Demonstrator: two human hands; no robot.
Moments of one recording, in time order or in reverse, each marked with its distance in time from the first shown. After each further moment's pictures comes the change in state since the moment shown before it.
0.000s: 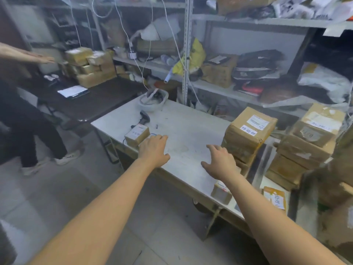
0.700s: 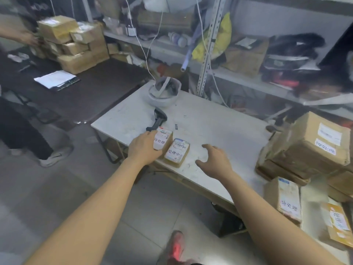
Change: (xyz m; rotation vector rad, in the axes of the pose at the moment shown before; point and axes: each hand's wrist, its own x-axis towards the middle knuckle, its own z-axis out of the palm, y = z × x) left_hand 0.131 -0.258 0.059 -0.283 -0.082 -0.047; right_hand 0.153 -0.193 0.090 0.139 -0.116 0.162
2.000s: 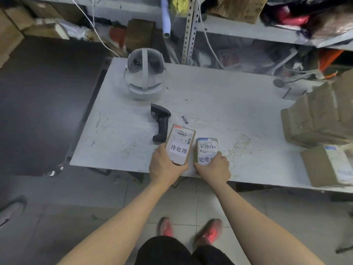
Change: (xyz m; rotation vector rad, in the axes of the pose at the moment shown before) left_hand 0.152 -0.119 0.083 -0.372 -0.203 0.001; right_hand 0.149 -0.122 0.164 0.244 0.126 0.947
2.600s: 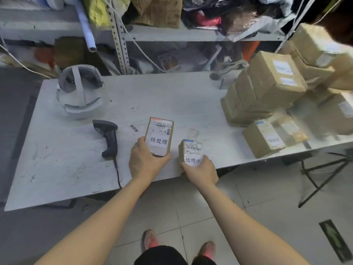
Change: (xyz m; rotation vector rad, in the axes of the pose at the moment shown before) left_hand -0.010 0.099 0.033 -0.006 -0.023 0.217; right_hand -0.007 0.085 -0.074 0.261 0.068 0.213
